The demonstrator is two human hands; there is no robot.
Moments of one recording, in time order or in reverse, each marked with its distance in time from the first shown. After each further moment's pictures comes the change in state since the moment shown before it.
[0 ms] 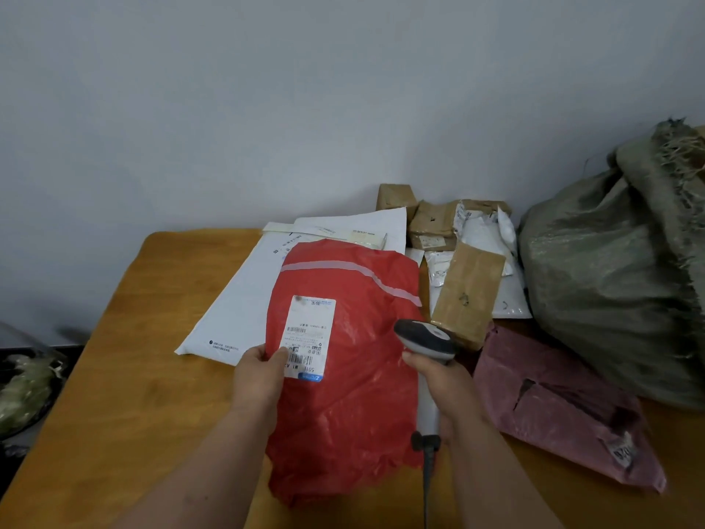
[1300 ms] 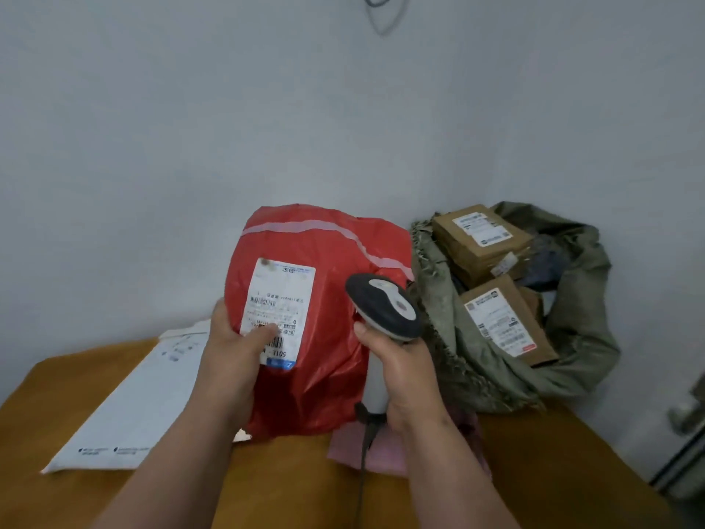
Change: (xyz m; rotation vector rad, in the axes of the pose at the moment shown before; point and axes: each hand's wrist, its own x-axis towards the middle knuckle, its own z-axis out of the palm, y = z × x) left_hand -0.229 0.113 0.113 -0.246 -0.399 0.612; right_hand -0.134 -0.094 -0.172 0.451 -0.068 -0.653
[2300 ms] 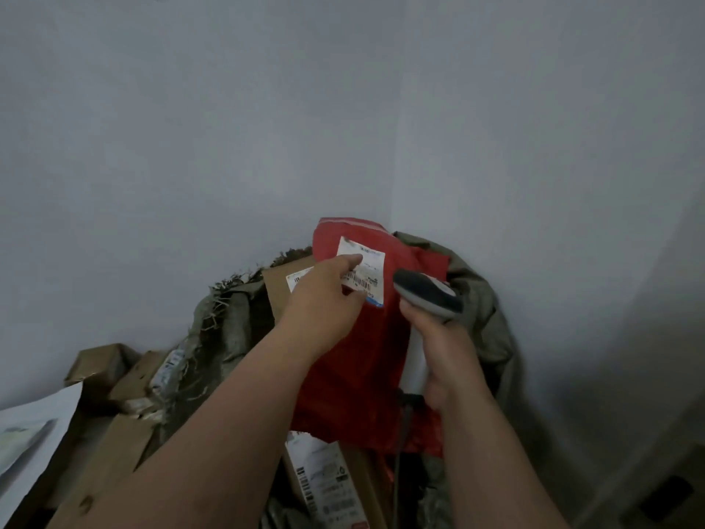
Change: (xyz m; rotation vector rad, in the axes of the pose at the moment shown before) left_hand 0.110 -0.030 0.504 0.772 -0.410 0.306; right_hand 0.295 -0.142 -0.330 -0.037 0.263 0.175
